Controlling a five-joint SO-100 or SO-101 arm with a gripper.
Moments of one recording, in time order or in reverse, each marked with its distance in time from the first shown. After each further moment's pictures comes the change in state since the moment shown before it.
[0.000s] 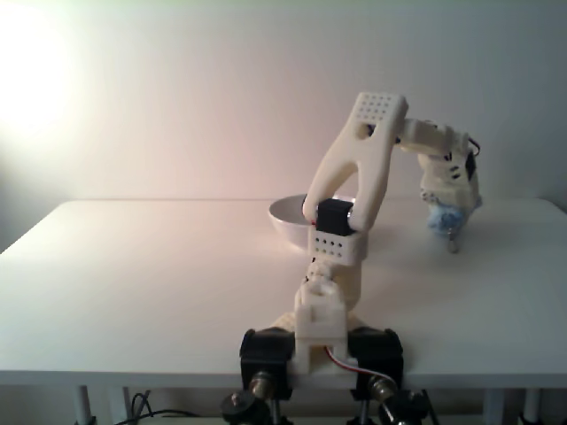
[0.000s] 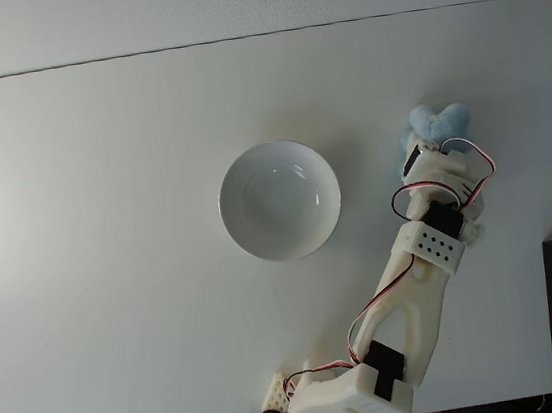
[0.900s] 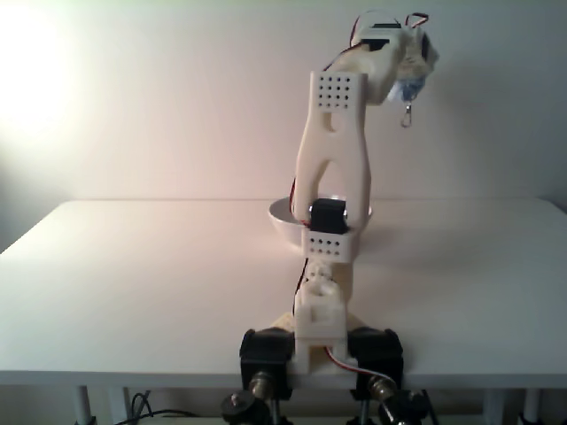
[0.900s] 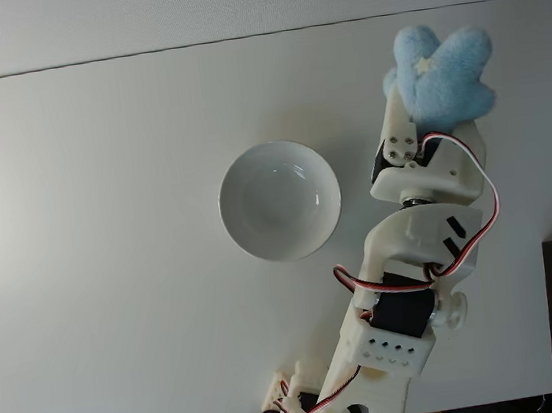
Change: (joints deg) arm -14.9 35.2 0.3 0.0 0.1
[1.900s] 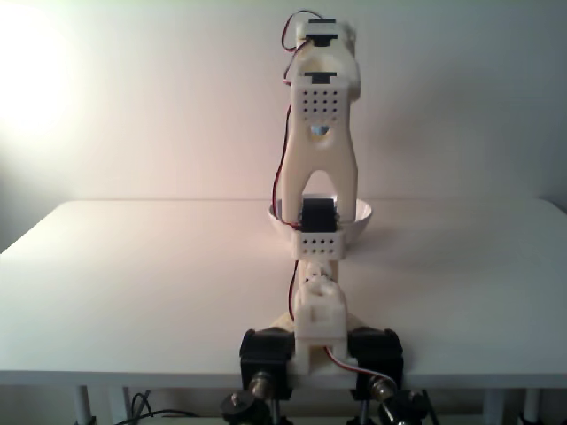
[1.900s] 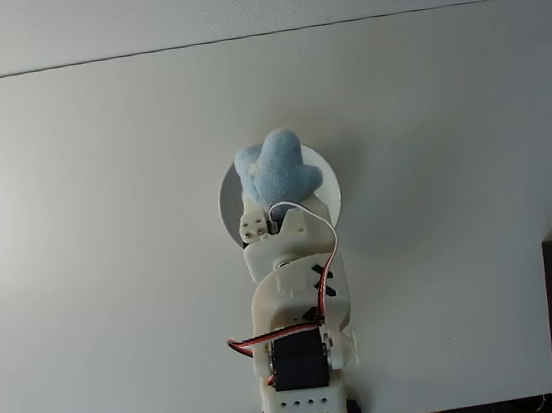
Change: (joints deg) arm -18.4 19.2 23.6 25.9 -0.2
